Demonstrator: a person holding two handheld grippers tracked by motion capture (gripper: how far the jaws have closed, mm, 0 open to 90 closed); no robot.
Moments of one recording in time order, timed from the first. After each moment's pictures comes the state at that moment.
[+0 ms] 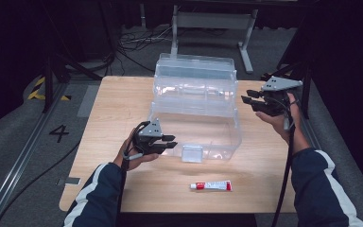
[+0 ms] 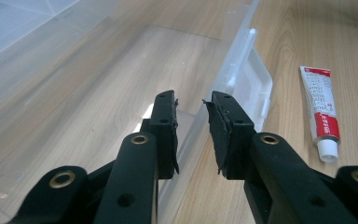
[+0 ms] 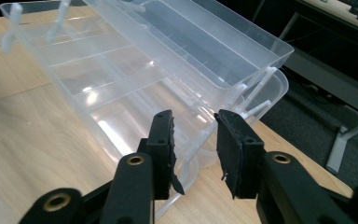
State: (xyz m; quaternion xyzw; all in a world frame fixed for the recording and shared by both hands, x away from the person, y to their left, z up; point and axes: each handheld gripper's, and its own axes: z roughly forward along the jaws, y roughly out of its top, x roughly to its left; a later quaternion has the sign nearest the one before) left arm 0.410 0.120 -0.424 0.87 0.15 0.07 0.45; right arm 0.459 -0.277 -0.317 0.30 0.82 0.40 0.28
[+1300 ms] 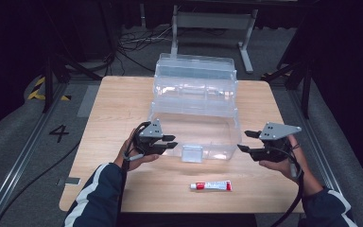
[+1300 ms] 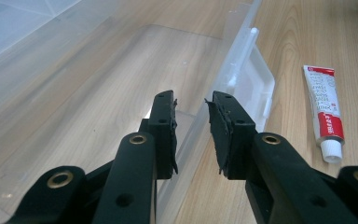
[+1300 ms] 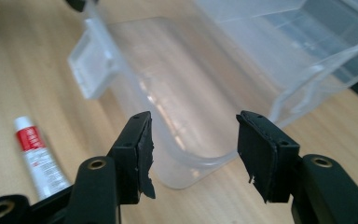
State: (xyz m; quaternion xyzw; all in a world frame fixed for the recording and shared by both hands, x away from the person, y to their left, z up) left arm 0.408 0.118 -0.424 0.87 0.15 0.08 0.45; right arm 0.357 -0.270 -0.365 0.23 0.87 0.38 0.20
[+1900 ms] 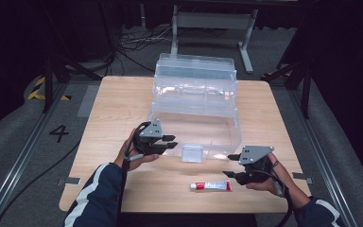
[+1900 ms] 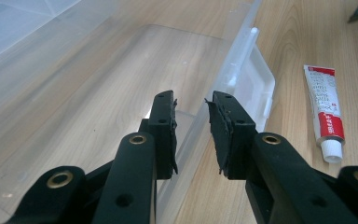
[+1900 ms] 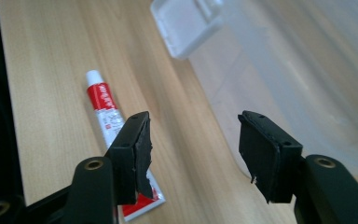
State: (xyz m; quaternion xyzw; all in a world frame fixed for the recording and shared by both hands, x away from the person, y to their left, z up) left arm 0.408 0.118 -0.424 0.87 0.15 0.08 0.45; right arm 0.330 -0.232 -0.408 0.17 0.92 0.34 0.13
